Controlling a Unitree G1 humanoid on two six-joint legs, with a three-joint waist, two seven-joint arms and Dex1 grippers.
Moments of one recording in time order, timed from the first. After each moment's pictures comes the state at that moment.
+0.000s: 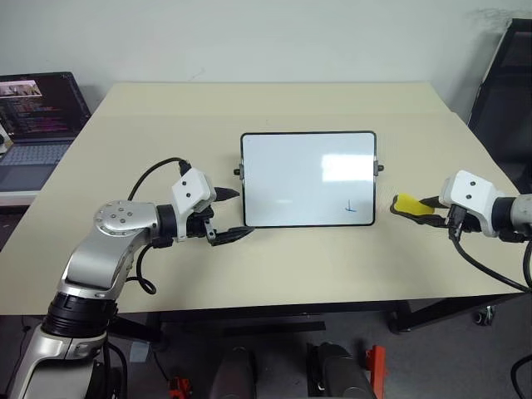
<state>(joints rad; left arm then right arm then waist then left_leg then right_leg) -0.42 0.76 -0.03 -0.15 -0.33 0.43 -1.01 -0.37 -1.05 -0.05 -0.06 0.10 0.32 1.10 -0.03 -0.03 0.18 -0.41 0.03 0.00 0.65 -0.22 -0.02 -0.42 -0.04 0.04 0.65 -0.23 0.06</state>
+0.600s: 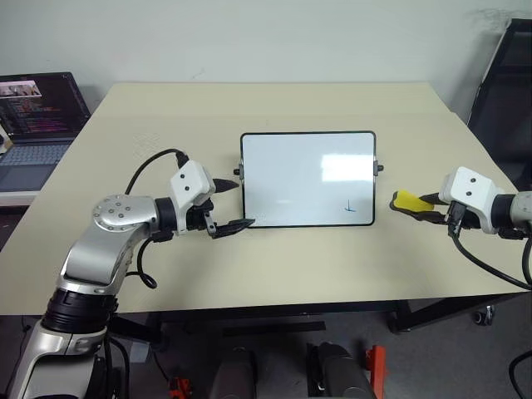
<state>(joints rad) -0.47 0.76 -0.02 -0.15 -0.33 0.41 -0.99 -0.39 -1.04 -0.05 -0.04 0.10 0.31 1.09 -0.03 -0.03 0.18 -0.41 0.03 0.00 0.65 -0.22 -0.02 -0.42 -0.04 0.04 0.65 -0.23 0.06</state>
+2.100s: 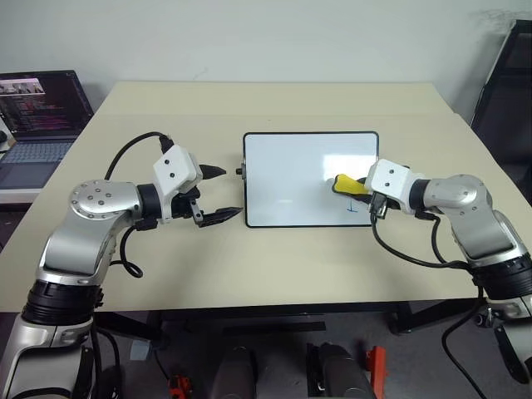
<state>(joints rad) -0.50 0.82 0.01 -0.13 -0.31 0.41 -1.02 -0.68 -0.73 0.25 0.10 -0.12 0.26 0.88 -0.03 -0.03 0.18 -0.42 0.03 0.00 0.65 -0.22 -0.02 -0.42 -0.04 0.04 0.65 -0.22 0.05</state>
